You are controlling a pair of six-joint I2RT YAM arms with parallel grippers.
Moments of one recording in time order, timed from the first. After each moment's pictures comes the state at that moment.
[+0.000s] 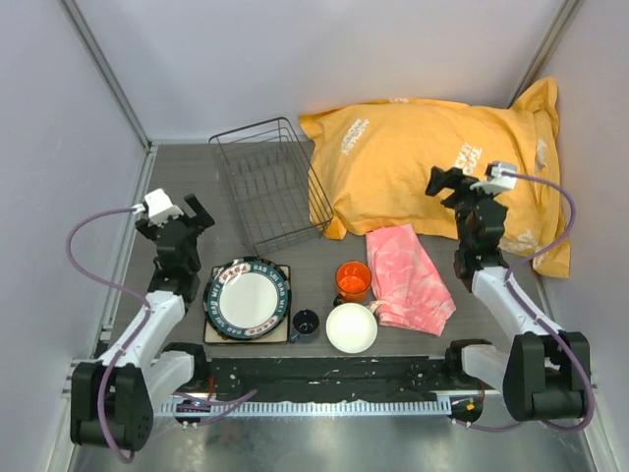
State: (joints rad) left arm -0.09 1.00 0.41 0.51 -0.46 -0.23; right arm 0.03 1.10 0.49 0.73 0.13 0.30
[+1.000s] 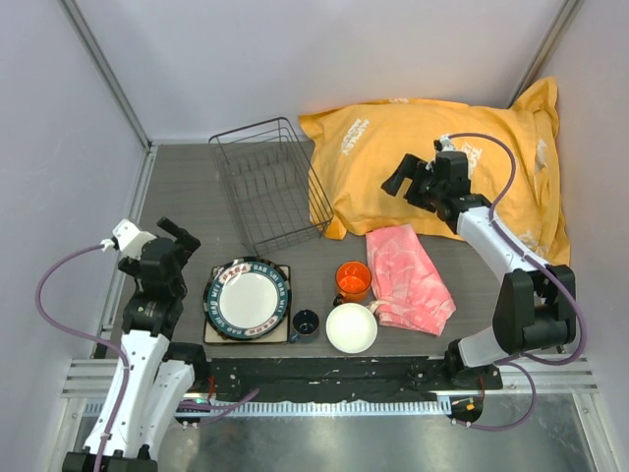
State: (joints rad) left arm -0.09 0.59 0.58 -0.37 -0.56 -0.66; right arm 0.14 1.47 1.08 -0.17 -0.16 0.52
